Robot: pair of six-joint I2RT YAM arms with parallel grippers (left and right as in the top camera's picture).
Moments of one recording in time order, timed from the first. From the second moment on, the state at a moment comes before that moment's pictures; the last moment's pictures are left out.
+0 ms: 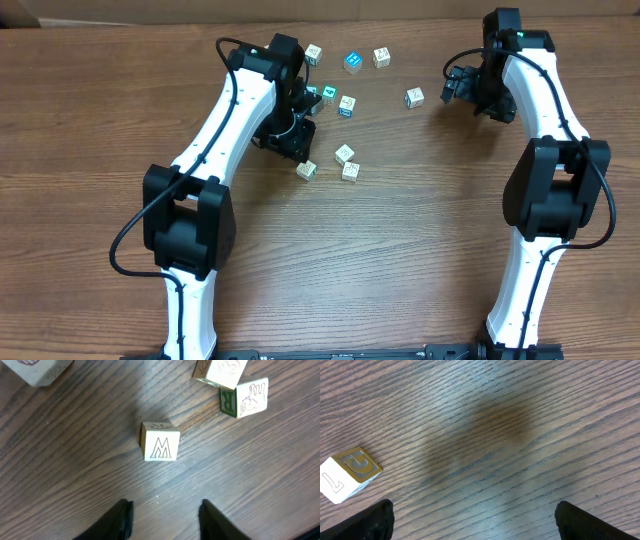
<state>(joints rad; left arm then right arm) -0.34 2.19 1.96 -1.36 0.20 0.16 -0.05 2.33 2.06 -1.12 0.02 0.36</state>
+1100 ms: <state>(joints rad) -0.38 2.19 1.66 -1.00 0.19 0.17 -0.05 2.33 2.06 -1.12 0.02 0.36</state>
